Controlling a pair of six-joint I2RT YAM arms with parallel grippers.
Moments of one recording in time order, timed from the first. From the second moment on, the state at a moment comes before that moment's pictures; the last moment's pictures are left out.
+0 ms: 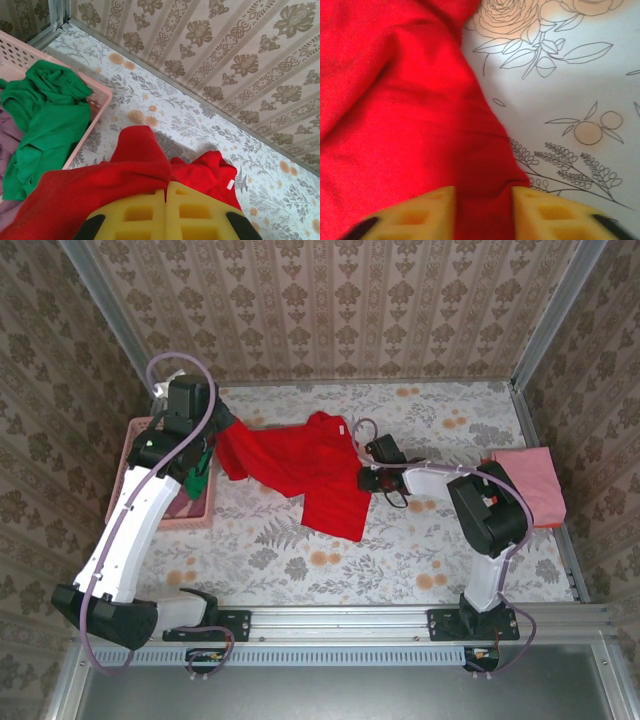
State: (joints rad) left arm -0.37 1.25 1.48 -0.82 -0.33 -0.74; right arm 0.43 1.87 1.05 -0.16 -0.04 0.40
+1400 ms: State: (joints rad) left arm -0.27 1.36 1.40 -0.67 0.03 -0.67; right arm 0.05 0.79 0.93 -0.35 -0.23 0.35
